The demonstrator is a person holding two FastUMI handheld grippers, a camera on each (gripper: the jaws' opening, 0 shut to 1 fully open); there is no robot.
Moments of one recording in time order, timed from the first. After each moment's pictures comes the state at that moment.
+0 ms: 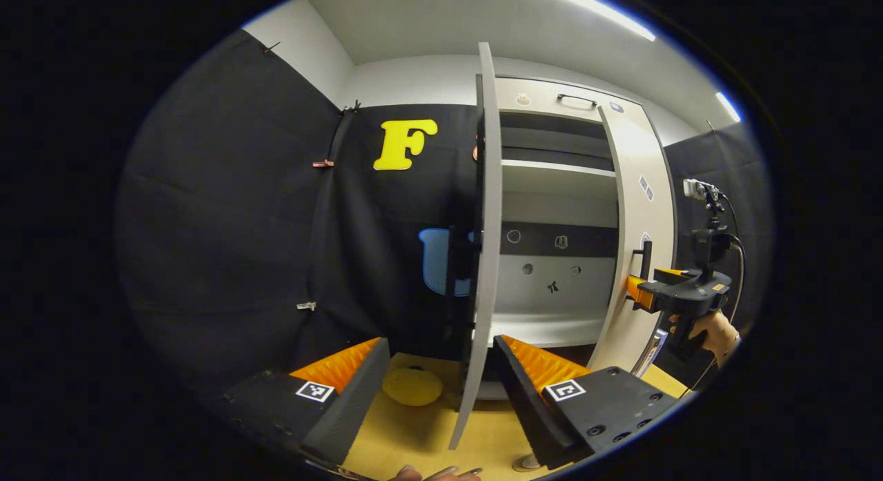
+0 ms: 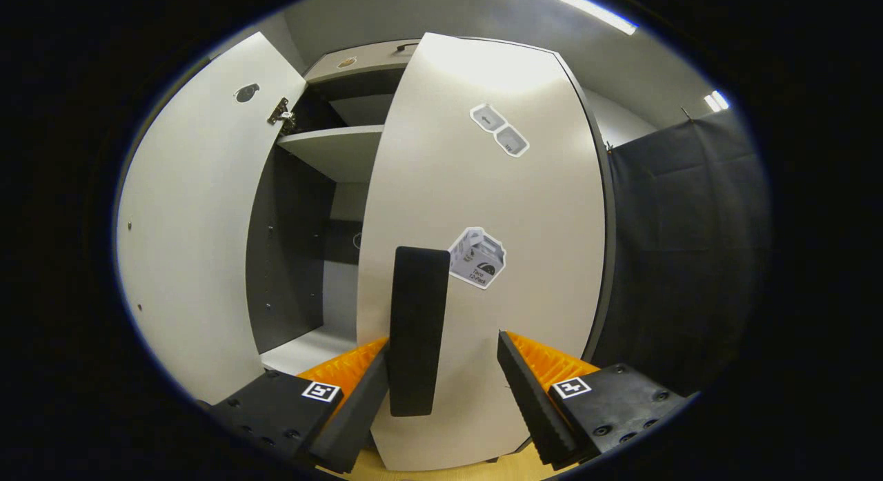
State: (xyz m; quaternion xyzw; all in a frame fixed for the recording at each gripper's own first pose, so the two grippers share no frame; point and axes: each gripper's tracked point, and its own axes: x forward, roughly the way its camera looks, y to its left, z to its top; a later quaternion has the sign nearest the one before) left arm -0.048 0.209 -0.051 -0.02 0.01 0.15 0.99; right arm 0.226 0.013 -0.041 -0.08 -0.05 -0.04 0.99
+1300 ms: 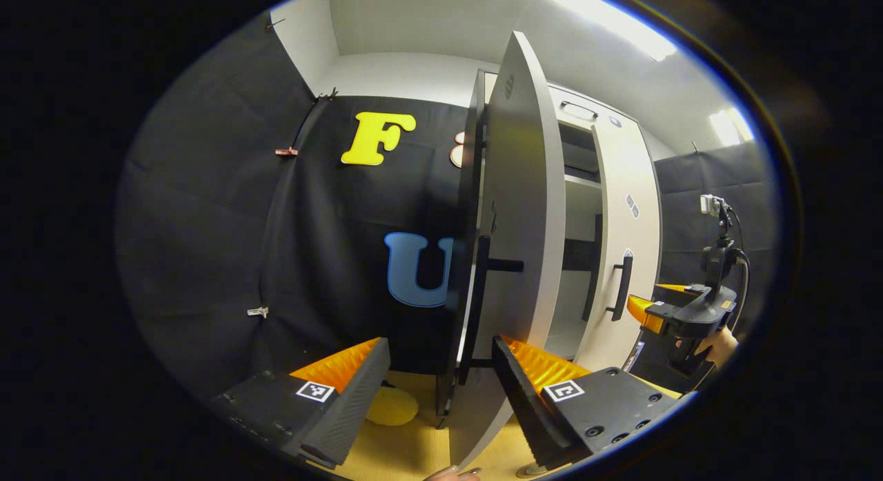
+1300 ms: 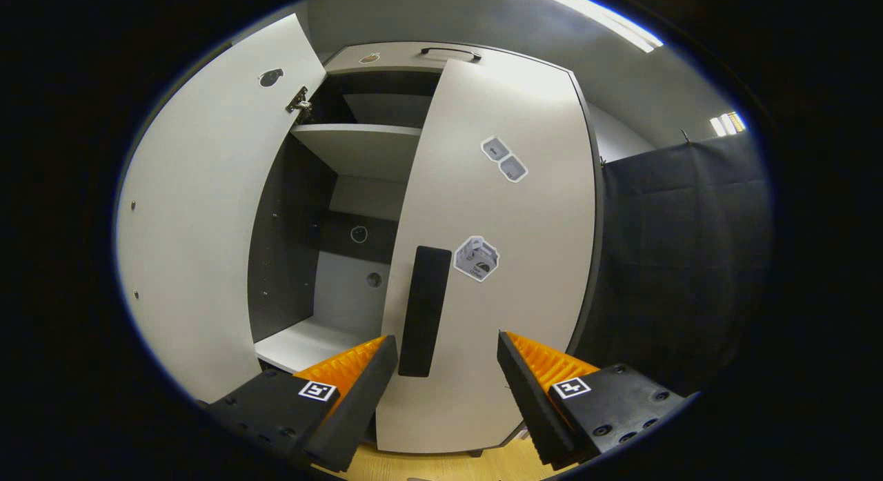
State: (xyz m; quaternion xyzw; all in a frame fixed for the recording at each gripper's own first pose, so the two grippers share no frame) left arm 0.029 0.242 -0.043 -0.03 -0.01 0.04 1.00; right arm 0.188 0.020 -0.044 -0.11 -0.04 -0.07 0.99
